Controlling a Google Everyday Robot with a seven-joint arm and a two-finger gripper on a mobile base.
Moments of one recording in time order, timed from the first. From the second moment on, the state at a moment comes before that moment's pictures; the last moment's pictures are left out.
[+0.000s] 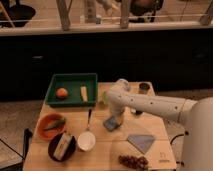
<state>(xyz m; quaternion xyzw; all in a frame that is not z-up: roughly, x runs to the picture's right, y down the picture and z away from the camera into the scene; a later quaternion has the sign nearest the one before) 0.056 0.178 0.855 -0.31 -0.12 -0.30 0.90</state>
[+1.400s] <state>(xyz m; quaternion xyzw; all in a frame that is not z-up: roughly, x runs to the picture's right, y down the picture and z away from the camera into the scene) 0.098 0.149 0.847 -0.32 -0.09 -0.33 0.88</state>
